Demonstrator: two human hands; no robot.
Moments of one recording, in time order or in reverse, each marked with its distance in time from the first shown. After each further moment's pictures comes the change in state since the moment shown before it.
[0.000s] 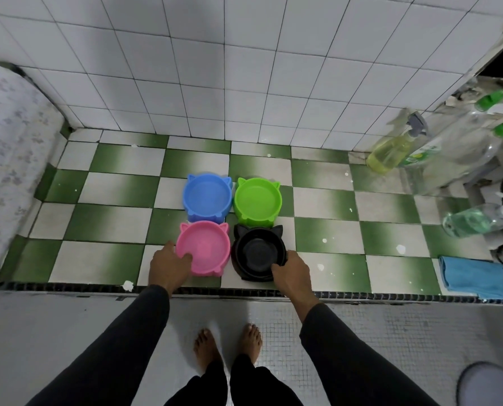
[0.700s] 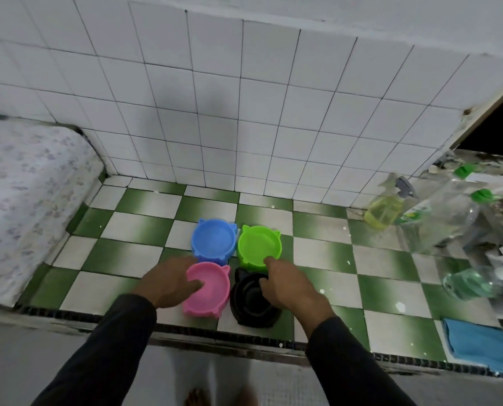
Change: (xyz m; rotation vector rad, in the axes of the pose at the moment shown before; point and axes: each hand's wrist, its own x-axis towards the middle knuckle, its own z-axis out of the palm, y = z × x) left_hand -0.069 0.091 -0.085 0.461 -0.164 0.359; right_hand -0.034 -0.099 -0.085 -0.639 -0.101 -0.504
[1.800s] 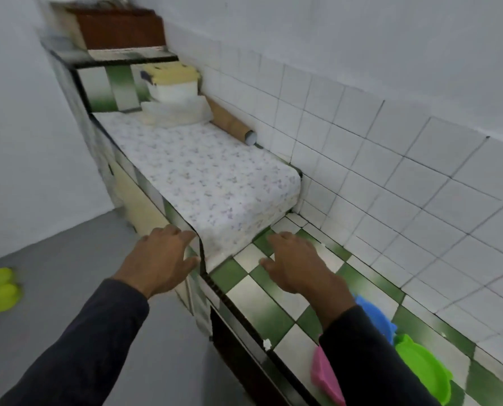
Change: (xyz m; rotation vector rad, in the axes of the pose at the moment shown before) left_hand -0.225 -0.249 -0.112 0.115 0.578 -0.511; right_hand -0.011 -0.373 -0.031 -0.380 0.081 -0.777
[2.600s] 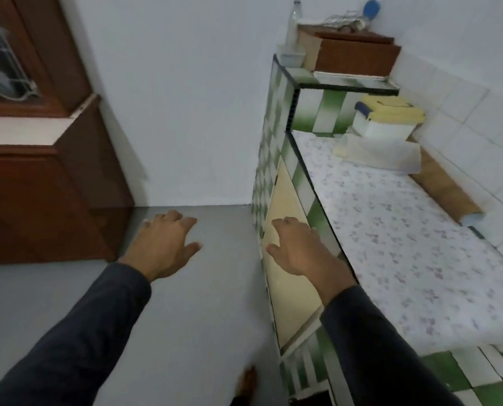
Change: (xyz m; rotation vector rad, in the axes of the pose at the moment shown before) left_hand -0.066 -0.335 -0.030 -0.008 0.110 -0.643; right_hand 0.216 -0.358 0.019 -0.079 -0.086 -0.582
